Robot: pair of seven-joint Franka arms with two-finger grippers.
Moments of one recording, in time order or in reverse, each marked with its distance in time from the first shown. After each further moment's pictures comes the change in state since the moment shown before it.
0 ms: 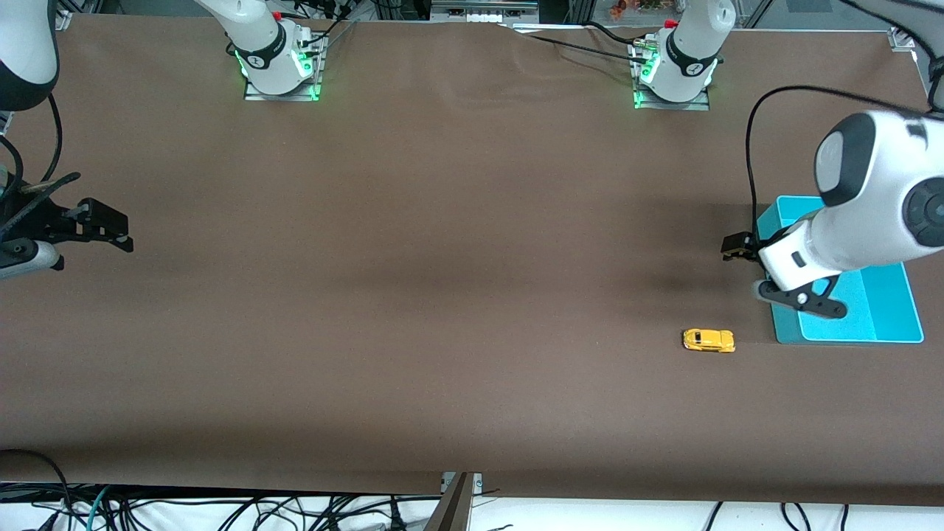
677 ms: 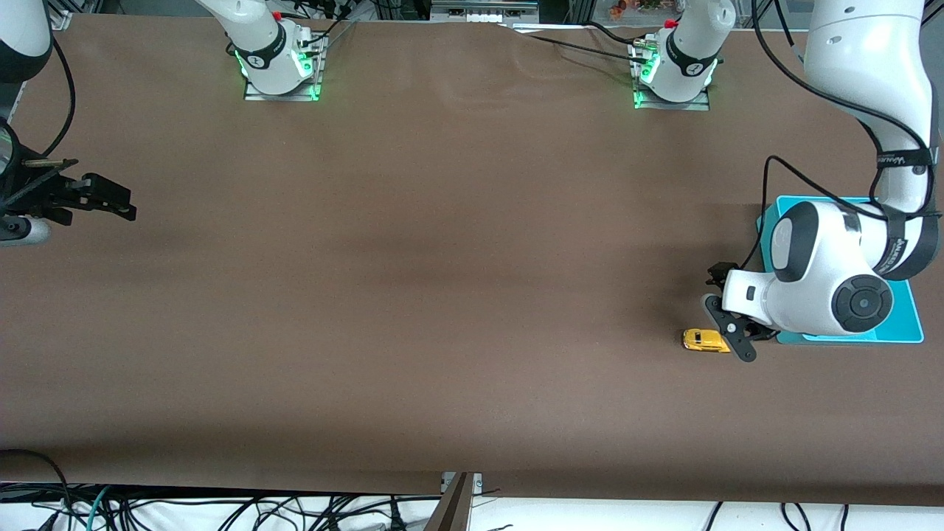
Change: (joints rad) left arm 0.003 0.272 0.000 0.176 0.000 0.056 0.695; right arm -0.053 -0.116 0.037 -0.174 -0.024 -0.017 0.162
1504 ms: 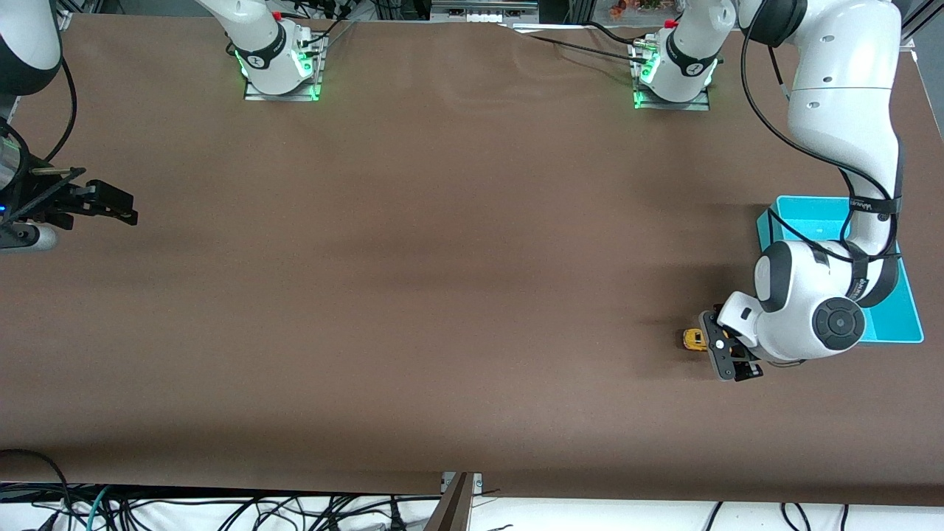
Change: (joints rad) left arm 0.032 0.163 0.009 0.031 0.001 0.282 0.348; right arm -0.001 0.013 0.006 -0.002 -0.019 0.008 0.000
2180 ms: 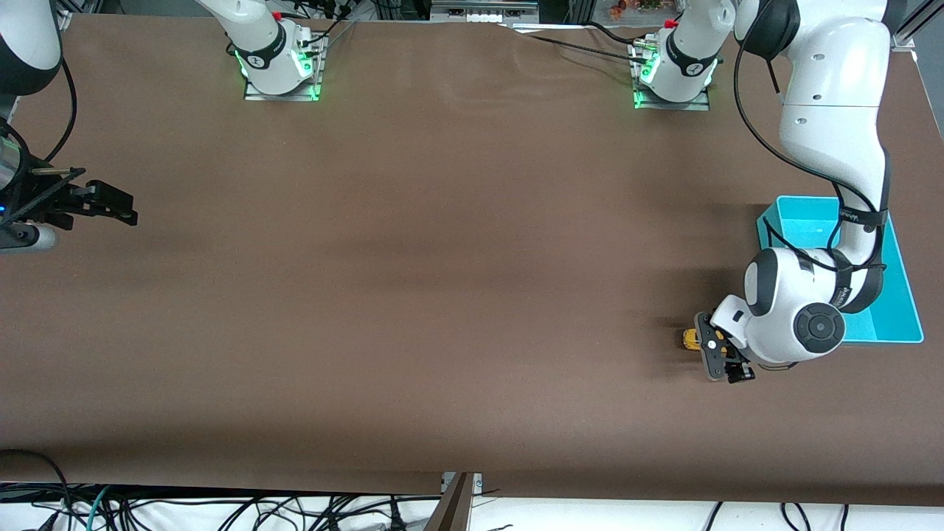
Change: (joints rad) left arm 0.000 0.053 0.003 0.001 0.048 0.054 0.024; right arm 0.000 0.000 0.000 0.000 0.000 0.003 0.001
